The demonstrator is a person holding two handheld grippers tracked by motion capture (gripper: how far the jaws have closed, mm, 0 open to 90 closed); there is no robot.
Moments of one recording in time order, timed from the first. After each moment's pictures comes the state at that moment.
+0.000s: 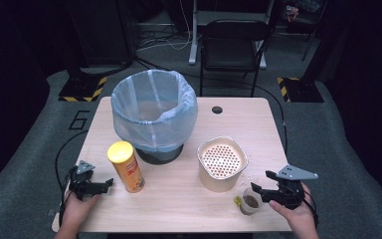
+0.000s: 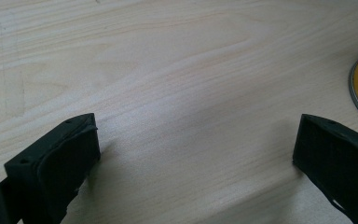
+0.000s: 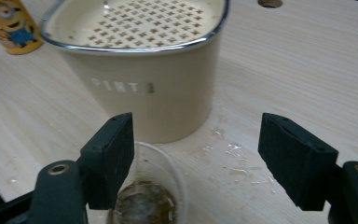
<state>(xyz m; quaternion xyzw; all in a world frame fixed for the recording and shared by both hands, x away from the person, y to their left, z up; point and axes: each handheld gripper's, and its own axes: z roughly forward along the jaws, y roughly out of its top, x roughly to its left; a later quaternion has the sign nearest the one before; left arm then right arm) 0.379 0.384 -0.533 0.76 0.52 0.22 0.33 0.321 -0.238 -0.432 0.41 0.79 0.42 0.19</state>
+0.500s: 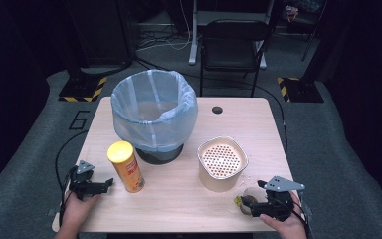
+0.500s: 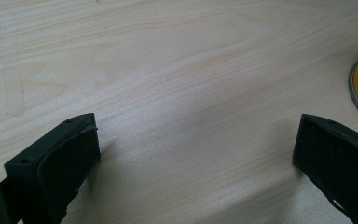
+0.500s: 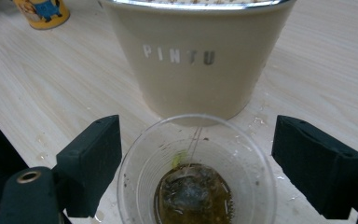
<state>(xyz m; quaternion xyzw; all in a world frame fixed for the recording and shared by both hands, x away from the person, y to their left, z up) 0.379 0.384 -0.533 0.76 0.52 0.22 0.33 0.300 -0.211 -0.449 0.39 0.80 0.41 0.17</state>
